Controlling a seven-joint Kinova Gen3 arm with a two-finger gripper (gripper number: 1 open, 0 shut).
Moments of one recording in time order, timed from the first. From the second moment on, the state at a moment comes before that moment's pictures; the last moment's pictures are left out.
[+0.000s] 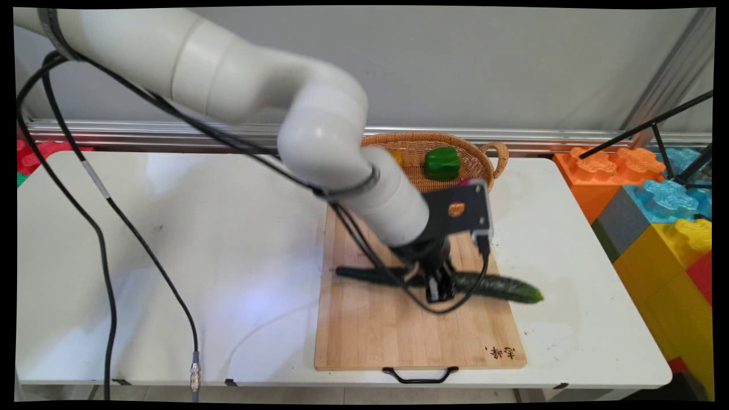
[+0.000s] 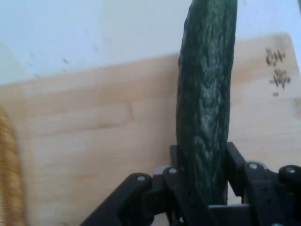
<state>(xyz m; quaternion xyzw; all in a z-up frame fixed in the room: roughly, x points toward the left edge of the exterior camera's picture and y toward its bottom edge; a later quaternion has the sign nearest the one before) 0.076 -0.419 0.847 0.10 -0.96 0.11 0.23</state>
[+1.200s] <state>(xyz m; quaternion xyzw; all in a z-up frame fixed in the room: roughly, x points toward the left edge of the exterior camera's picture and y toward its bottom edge) 0.107 -0.570 0.898 0.19 -0.91 0.22 0.29</state>
